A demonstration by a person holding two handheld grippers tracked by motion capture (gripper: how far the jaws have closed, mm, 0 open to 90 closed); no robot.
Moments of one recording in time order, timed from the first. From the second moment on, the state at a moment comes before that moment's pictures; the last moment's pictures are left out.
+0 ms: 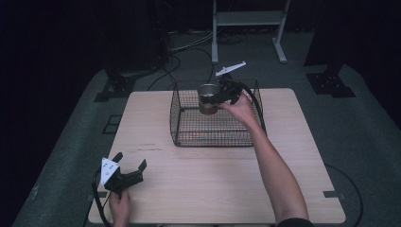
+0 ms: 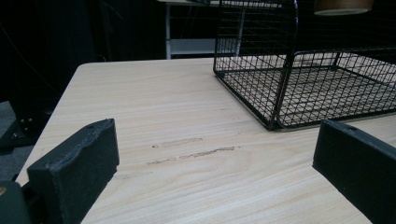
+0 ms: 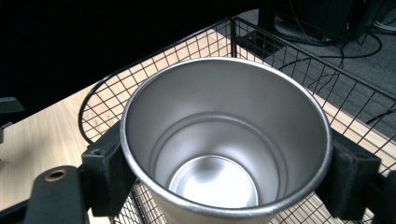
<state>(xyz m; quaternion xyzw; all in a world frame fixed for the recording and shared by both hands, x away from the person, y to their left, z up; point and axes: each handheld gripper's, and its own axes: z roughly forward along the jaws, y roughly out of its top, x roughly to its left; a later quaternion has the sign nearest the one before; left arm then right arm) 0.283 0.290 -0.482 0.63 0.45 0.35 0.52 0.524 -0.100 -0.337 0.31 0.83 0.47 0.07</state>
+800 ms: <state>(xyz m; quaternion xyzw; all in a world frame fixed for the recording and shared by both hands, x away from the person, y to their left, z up) 0.283 0.291 -0.482 0.63 0.46 0.35 0.52 0.541 -0.093 -0.379 0.32 0.85 0.40 0.06</state>
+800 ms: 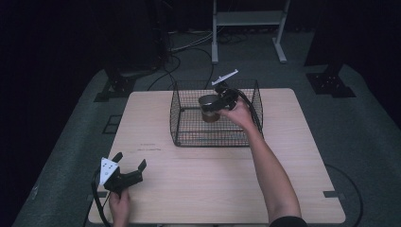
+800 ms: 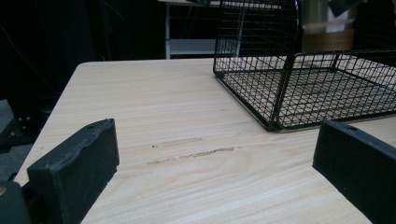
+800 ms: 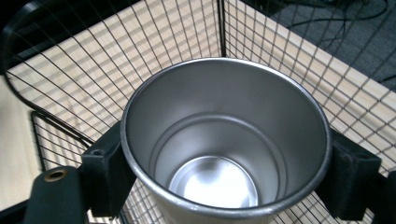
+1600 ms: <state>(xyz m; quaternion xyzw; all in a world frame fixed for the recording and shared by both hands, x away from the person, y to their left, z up) 0.284 0.292 -0.482 0.63 0.45 0.35 0.52 0.558 -0.092 -0.416 0.34 0.87 0.35 0.05</state>
